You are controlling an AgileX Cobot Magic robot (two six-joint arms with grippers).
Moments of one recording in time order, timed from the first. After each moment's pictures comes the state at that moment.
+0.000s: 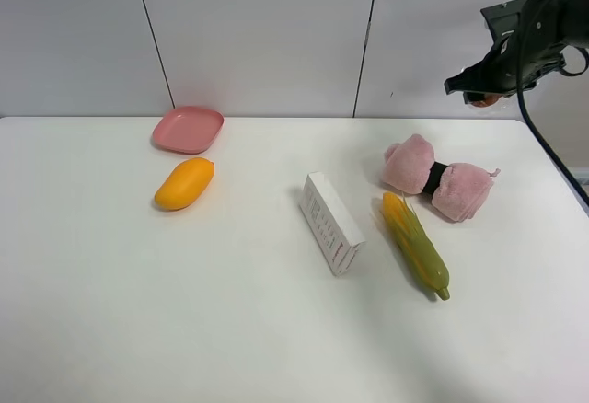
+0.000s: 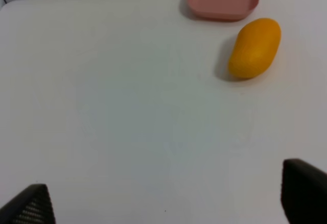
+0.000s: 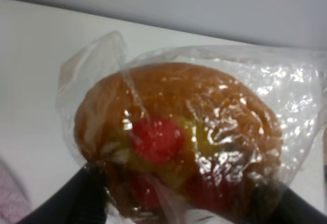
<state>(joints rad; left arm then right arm) 0.05 -0.01 -0.51 0.00 1.05 0.03 0.01 1.99 -1.54 -0.26 0.56 0.04</state>
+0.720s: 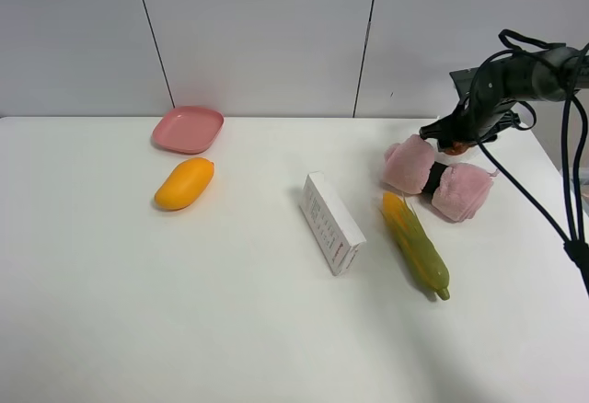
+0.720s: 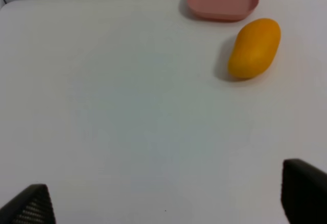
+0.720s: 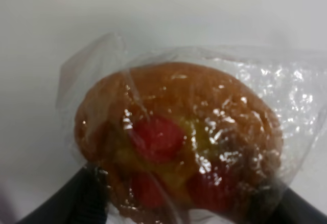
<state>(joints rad) 0.05 -0.01 -0.51 0.00 1.05 0.03 0.01 2.21 -1.54 -0.22 0.49 0.11</state>
